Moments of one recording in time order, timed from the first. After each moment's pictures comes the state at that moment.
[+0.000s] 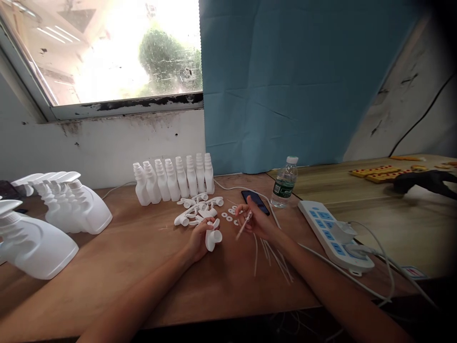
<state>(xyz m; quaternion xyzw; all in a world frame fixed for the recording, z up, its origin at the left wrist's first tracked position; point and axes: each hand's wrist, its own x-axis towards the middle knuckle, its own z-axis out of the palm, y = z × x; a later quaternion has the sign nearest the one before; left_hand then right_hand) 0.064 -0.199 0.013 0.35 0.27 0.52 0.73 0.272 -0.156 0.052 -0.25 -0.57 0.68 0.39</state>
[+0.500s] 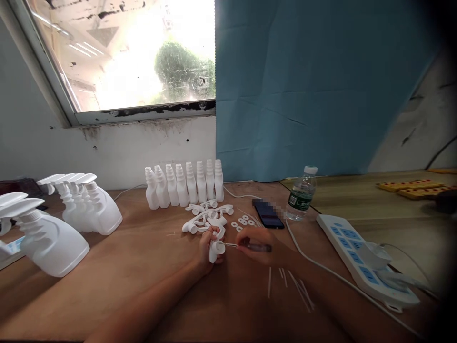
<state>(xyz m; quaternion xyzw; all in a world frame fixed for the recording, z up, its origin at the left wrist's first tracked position) 0.063 -0.201 0.007 0.34 0.32 0.53 0.71 0.261 -0.189 0.075 -0.20 -0.88 0.25 0.34</state>
